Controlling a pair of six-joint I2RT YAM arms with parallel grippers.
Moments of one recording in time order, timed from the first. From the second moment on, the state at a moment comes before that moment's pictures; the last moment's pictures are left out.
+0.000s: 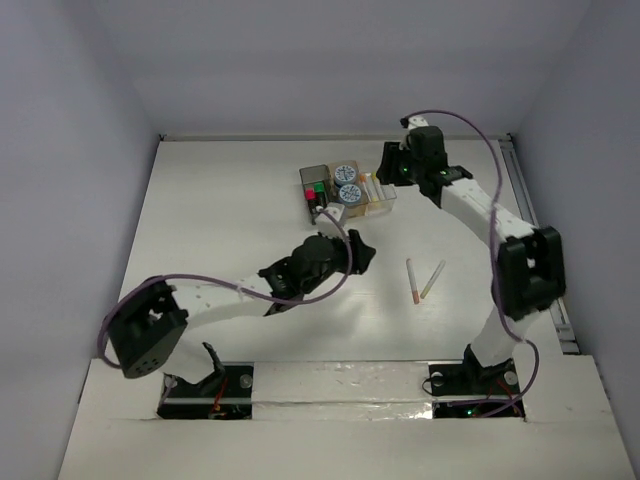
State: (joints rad) left arm -0.98 1.37 0.71 0.44 -0.22 -0.59; right arm 0.32 1.84 1.50 -0.24 -0.06 0.23
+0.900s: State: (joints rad) left arm -1.21 2.15 1.40 0.06 -0.50 -0.65; right arm 0.32 0.89 0.73 -0.12 -0.02 0.36
